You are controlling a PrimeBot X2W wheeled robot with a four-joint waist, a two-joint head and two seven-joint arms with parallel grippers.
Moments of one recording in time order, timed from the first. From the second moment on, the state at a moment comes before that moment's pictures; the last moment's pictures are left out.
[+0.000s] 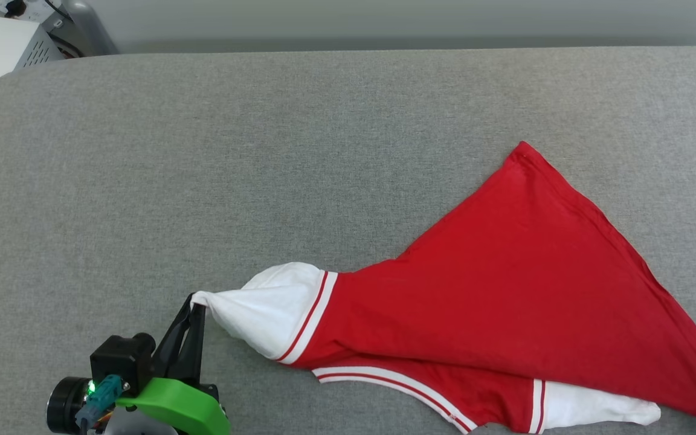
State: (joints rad) left arm -0.07 0.63 -0.63 -0.13 -0.73 0.40 -0.25; right arm -0.02 -0.93 0.41 0.23 1.07 0.13 0.44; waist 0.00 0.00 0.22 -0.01
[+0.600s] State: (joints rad) left arm -0.07 0.62 -0.63 -0.13 -0.72 0.40 -0.25; right arm -0.09 -0.87 0.15 0.11 0.94 0.13 0.38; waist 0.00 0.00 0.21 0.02
